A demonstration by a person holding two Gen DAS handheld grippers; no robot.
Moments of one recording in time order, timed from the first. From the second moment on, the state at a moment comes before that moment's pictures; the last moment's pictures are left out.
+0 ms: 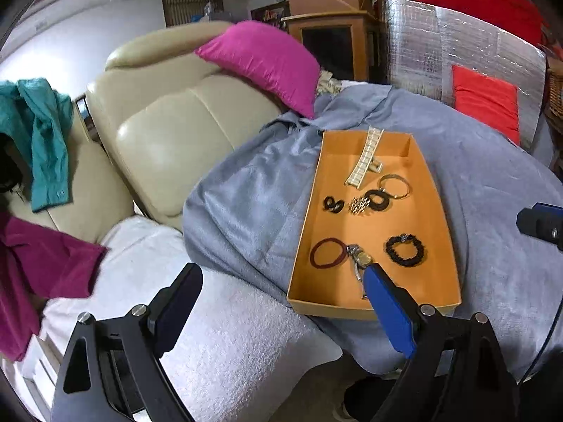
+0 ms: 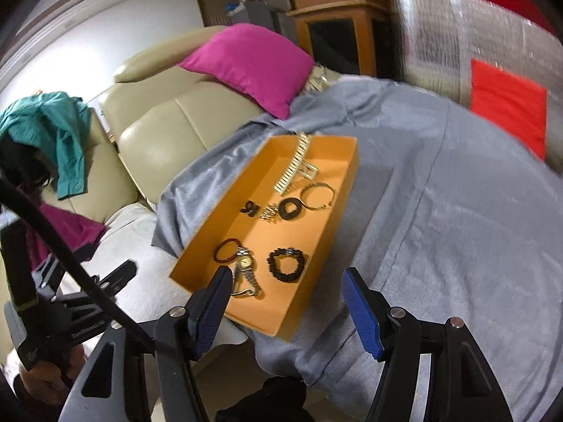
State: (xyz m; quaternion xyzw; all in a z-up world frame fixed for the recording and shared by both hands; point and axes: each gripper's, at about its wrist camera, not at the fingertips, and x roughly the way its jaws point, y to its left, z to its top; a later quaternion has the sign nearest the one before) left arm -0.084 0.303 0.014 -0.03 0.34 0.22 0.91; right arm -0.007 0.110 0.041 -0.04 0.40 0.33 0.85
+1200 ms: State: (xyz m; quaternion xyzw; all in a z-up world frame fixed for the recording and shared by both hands) left arm -0.147 0.269 0.099 0.00 0.26 0.27 0.93; right arm -0.107 0.098 0.106 -0.03 0.36 0.26 0.90
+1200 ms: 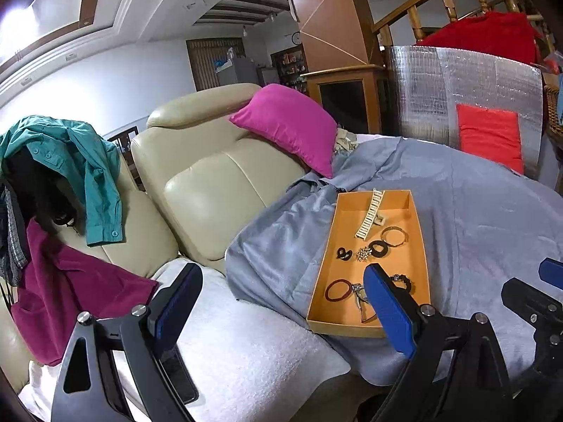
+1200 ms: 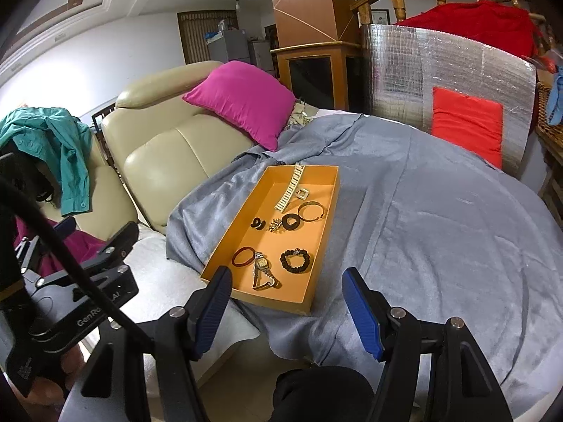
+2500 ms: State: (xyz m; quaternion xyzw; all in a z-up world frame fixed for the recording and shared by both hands) left arm -0.150 0.280 0.097 0.00 0.26 0.27 0.93; right arm -0.108 0.106 0.103 -0.02 0.36 0.26 0.90
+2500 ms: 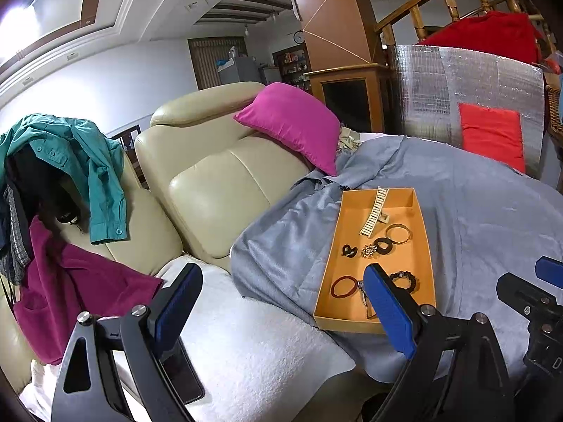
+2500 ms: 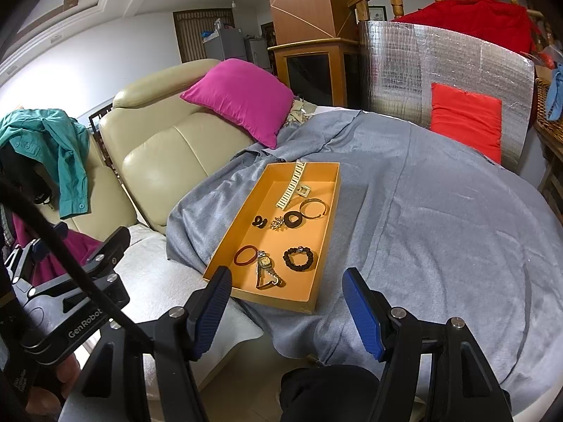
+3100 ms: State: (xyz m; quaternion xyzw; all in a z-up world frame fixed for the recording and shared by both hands) left arm -0.146 0.284 0.093 0.01 0.27 0.27 0.93; right arm -0.107 0.109 0.099 -0.02 0.37 0.25 0.89
